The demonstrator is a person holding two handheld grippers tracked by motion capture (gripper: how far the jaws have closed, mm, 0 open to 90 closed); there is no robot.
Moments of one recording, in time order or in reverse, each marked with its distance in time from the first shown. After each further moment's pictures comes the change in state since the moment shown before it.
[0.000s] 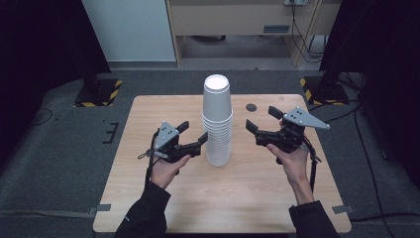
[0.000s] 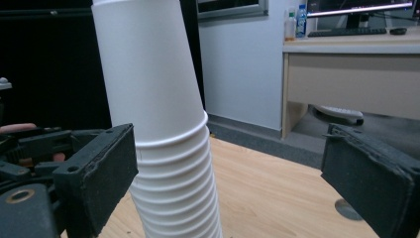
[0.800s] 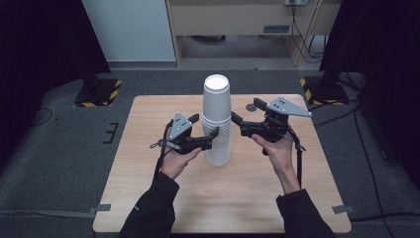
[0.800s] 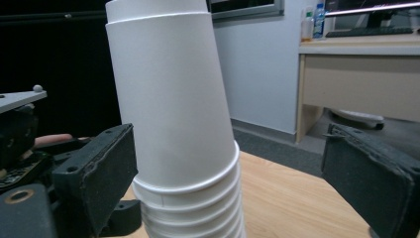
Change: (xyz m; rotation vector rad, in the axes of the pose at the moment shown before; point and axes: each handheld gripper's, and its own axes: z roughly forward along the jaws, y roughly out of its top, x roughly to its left) left arm -0.009 0.014 0.031 0.018 -0.045 0.065; right arm 0.016 0.015 0.037 0.008 0.049 0.005
